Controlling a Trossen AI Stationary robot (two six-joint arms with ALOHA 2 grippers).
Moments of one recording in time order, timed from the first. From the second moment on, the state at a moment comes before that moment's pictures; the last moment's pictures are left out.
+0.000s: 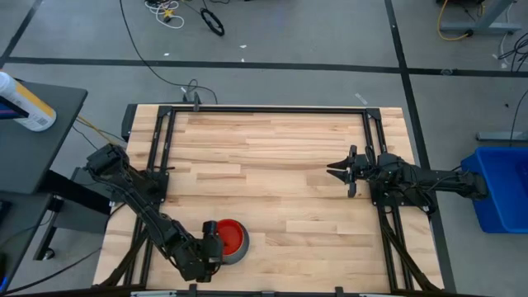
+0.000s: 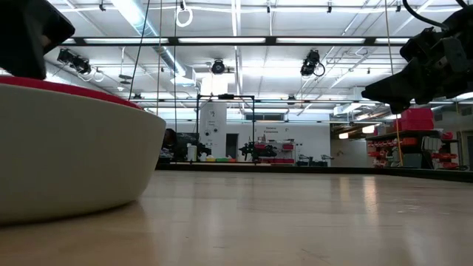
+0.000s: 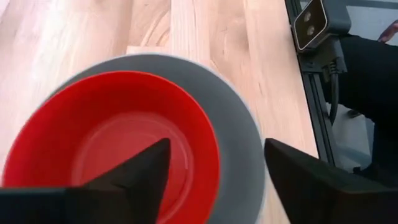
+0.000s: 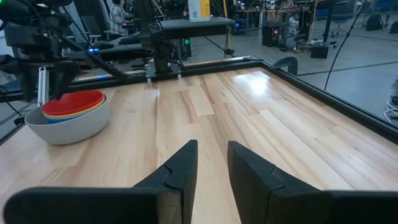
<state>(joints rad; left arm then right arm) -0.86 1.63 0.97 -0.27 -0.48 -0.73 -0.12 0.15 0.01 0.01 0.02 0.09</state>
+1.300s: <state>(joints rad) -1.21 0.79 0.43 -0.02 -1.08 -0.31 -0.12 0.15 0.01 0.01 0.02 0.09</state>
